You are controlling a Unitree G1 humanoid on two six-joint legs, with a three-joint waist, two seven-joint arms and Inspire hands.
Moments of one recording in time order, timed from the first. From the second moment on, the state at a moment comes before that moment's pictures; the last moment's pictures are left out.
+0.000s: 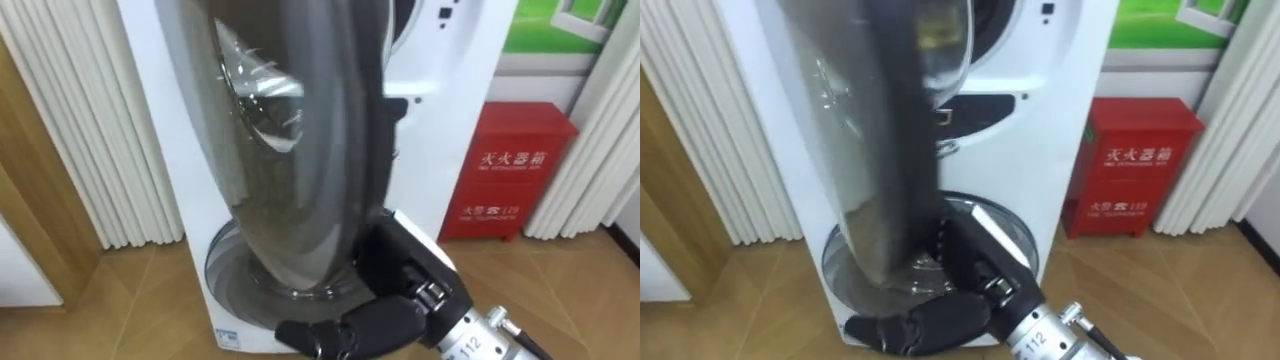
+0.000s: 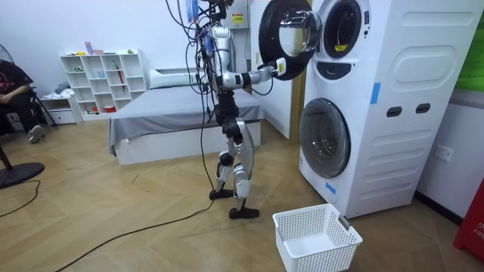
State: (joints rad) left arm 0.22 0.29 -0.16 1.08 0.34 0.02 -0.08; right arm 0.10 -0.30 0.29 -0.24 0.33 -0.11 0.46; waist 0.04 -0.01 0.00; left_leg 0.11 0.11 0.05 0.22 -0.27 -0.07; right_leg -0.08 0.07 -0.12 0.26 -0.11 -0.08
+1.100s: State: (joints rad) left arm 0.16 0.27 -0.16 1.09 0.32 -0.01 0.00; right arm 0.07 -0.28 0.41 -0.29 0.19 -0.11 0.50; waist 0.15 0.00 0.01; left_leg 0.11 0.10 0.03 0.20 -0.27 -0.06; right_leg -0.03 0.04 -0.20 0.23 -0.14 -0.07
